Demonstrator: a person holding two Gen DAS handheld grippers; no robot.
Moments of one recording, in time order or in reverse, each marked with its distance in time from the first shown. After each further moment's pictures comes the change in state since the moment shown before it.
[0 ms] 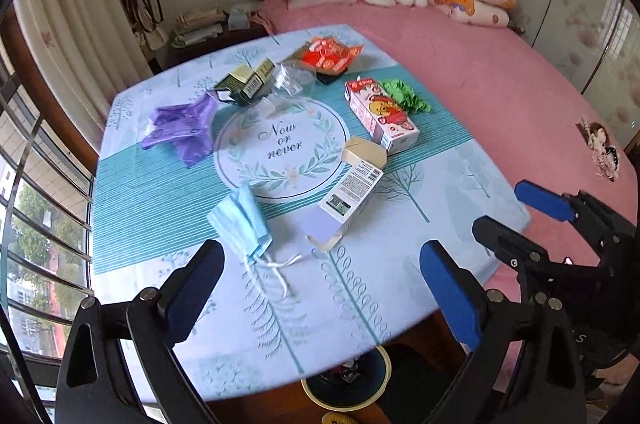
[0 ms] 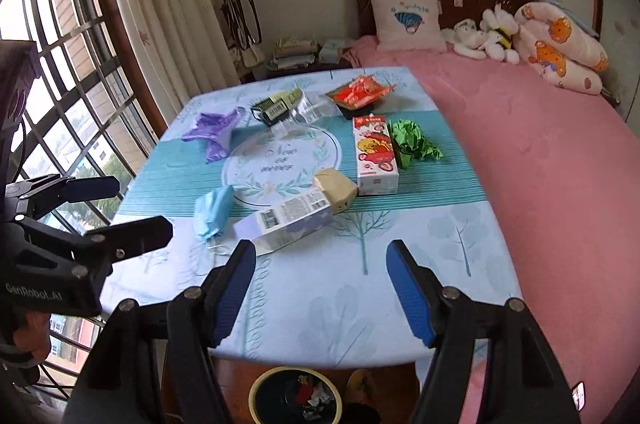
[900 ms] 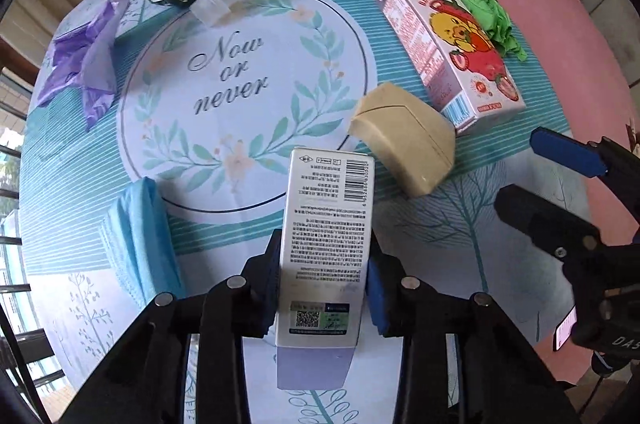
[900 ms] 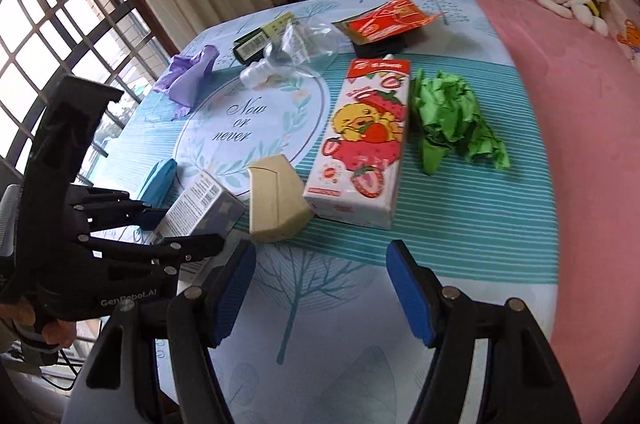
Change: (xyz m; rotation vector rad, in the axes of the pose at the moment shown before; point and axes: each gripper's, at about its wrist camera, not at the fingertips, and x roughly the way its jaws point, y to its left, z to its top) left arm 0.188 -0.017 0.041 -0.134 0.359 0.043; right arm 0.145 -0.068 0.049 -0.140 0.262 0.264
